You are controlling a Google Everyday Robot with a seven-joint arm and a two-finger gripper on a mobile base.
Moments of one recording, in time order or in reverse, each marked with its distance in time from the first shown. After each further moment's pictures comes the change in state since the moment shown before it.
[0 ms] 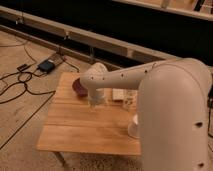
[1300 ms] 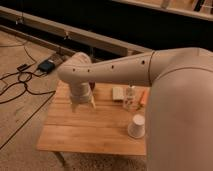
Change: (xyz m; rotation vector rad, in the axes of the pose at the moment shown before) arm 0.051 0.090 -0.106 -0.046 0.035 0.119
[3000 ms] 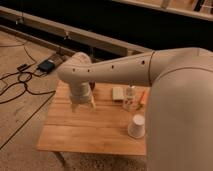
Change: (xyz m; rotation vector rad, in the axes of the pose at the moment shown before) arm 0.000 0.000 0.000 0.000 -0.001 0.000
